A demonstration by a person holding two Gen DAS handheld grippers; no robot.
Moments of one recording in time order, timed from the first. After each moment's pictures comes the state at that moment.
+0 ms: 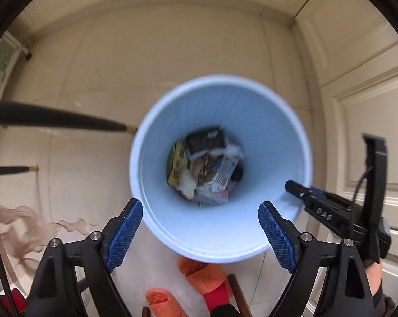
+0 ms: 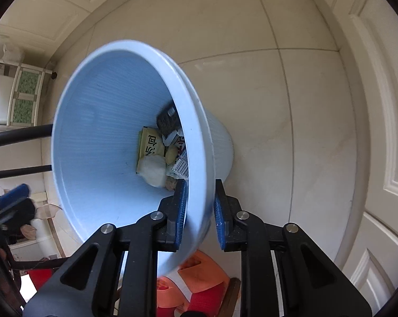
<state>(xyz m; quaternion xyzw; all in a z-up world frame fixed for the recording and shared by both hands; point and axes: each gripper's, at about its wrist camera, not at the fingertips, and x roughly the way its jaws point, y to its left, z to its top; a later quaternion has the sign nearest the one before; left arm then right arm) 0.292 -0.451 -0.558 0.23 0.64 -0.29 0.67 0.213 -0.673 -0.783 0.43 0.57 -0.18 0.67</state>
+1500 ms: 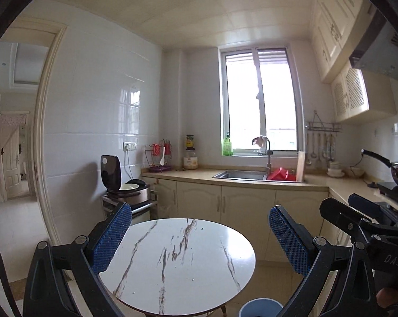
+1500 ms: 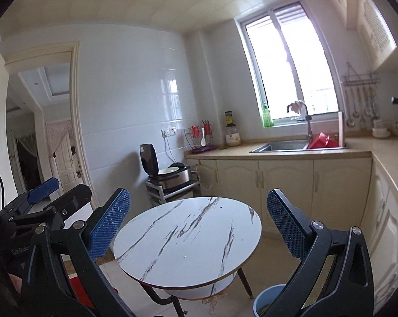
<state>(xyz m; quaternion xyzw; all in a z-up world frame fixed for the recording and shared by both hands) -0.217 -0.077 -0.081 0.01 0.05 -0.18 0.98 0.058 -0.302 -0.070 0.08 0.05 -0.03 1.00</state>
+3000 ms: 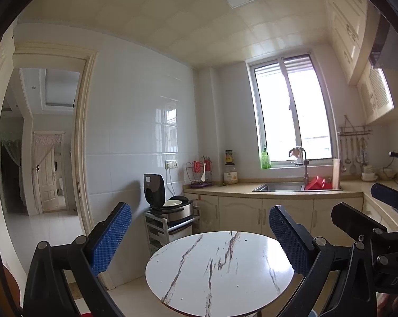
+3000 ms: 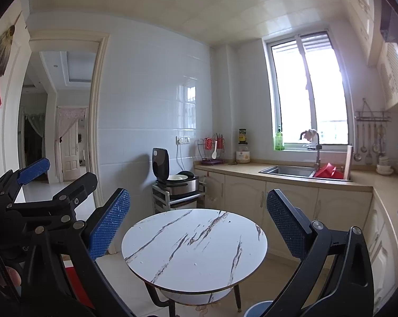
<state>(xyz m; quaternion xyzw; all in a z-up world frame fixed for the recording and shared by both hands) -0.265 -0.175 -0.133 0.03 0.01 -0.07 1.00 0.032 -0.228 -0.055 0.01 0.03 -0.01 1.00</state>
